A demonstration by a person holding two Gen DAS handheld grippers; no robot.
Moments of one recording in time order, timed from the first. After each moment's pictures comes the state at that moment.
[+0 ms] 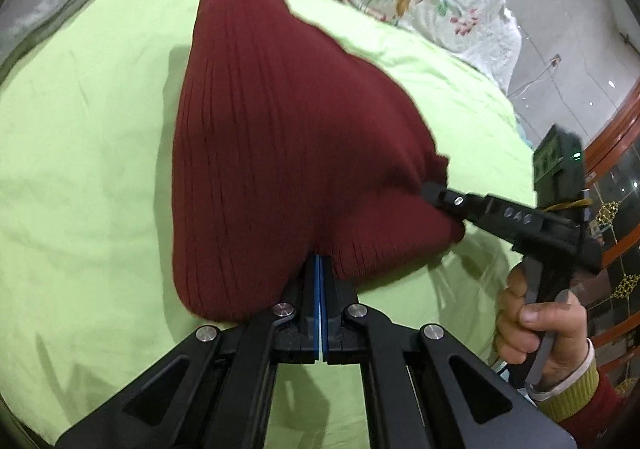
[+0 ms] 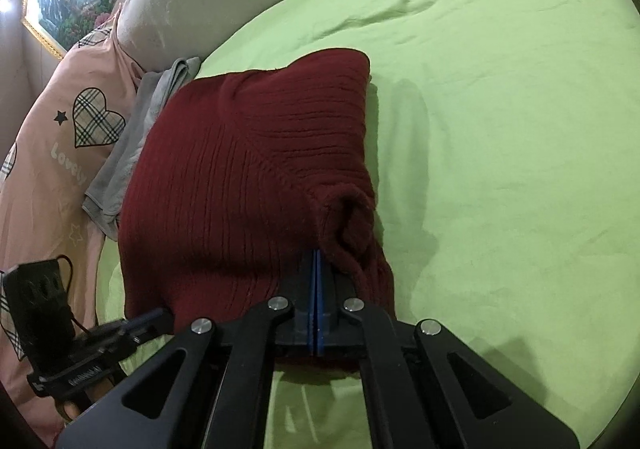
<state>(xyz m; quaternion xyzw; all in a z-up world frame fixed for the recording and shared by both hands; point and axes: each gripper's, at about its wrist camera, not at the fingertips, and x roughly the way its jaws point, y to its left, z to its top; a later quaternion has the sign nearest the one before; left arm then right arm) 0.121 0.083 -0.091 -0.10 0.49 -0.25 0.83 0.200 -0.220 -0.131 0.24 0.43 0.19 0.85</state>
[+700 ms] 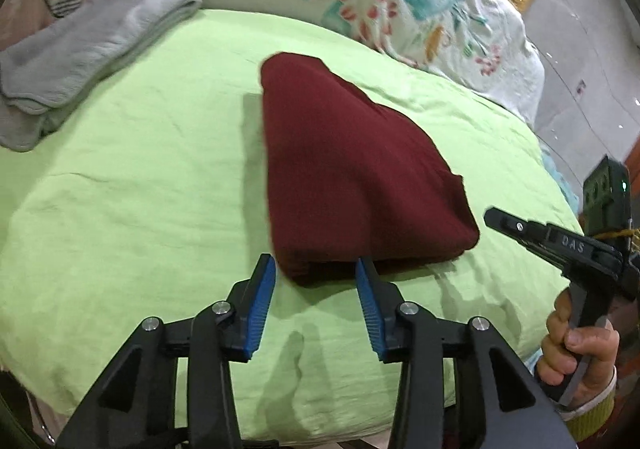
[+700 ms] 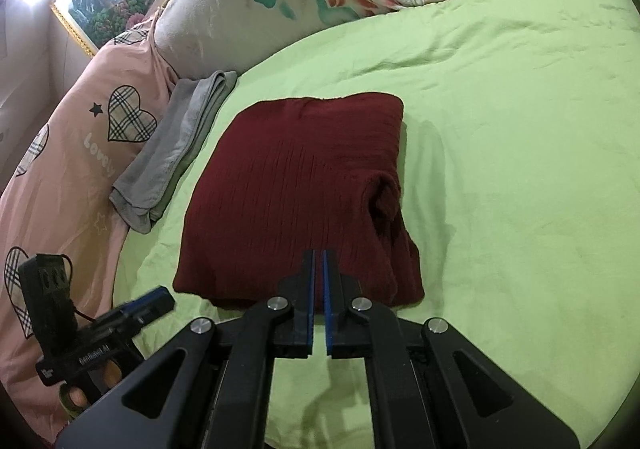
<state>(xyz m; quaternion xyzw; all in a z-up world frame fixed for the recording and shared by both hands) 0.076 0.121 -0.034 -0.09 0.43 -0.17 0.88 0.143 -0.219 -0.077 0.22 0.39 0.21 0.87</state>
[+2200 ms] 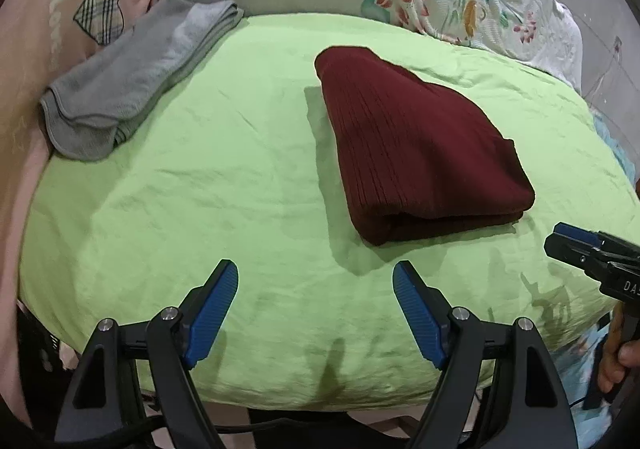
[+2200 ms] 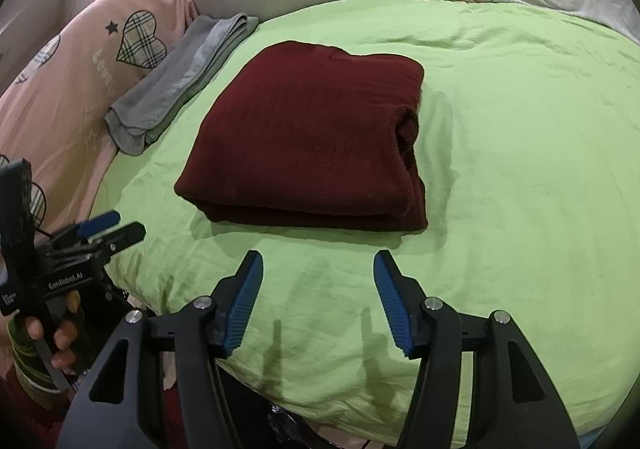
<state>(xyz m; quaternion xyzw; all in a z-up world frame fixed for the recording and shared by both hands) 0.043 0.130 -0.024 0.02 0.44 -0.07 0.89 0.096 -0.188 -0.076 0.09 0.43 0.22 0.87</state>
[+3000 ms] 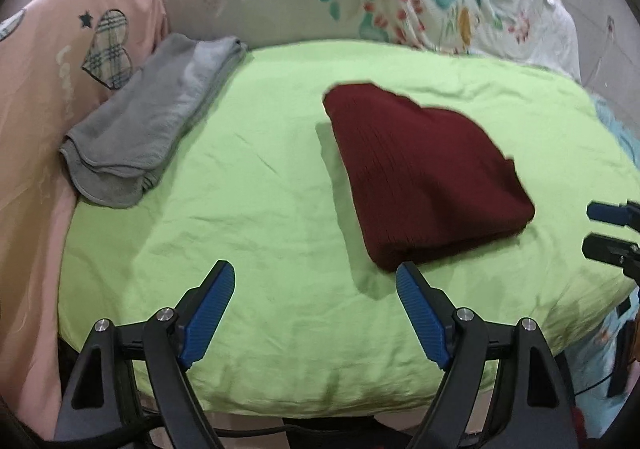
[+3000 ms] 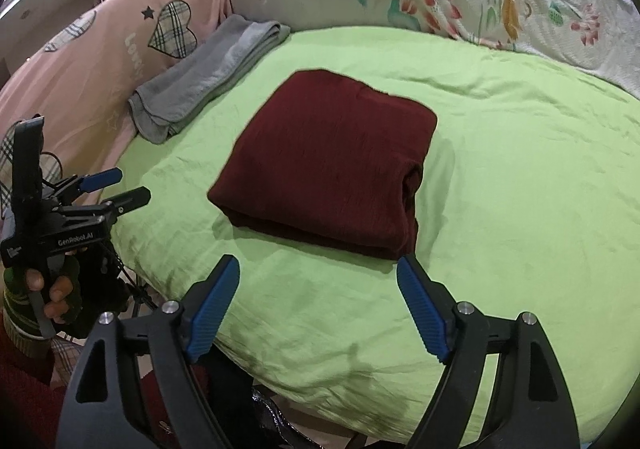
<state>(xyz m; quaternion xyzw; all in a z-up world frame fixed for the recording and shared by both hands) 0.045 0.129 0.011 0.07 0.42 -0.05 0.90 0.088 -0.192 -0.031 0.03 0.41 0.24 0.88</state>
